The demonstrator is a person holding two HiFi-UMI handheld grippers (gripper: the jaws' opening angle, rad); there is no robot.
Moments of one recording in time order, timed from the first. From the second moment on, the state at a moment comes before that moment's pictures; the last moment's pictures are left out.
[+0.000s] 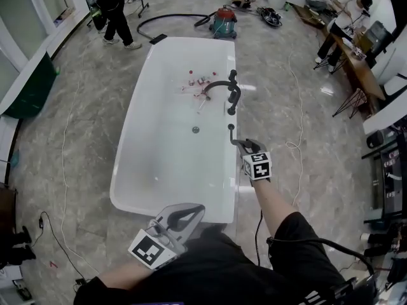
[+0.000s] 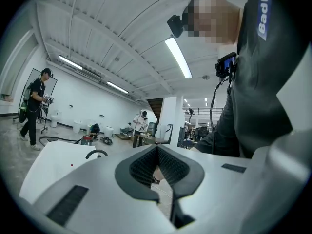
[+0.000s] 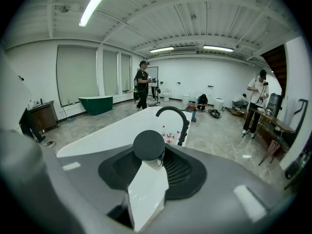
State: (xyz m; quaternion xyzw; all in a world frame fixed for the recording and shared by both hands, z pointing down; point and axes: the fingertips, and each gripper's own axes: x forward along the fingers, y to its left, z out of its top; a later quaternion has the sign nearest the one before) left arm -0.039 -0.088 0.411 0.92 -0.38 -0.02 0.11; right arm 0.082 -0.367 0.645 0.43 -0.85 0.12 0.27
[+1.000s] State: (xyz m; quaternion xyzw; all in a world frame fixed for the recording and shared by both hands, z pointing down) left arm -0.043 -0.066 0.372 0.94 -0.33 -0.05 0.08; right arm 0.062 -0.198 0.546 0.41 -0.88 0.12 0.22
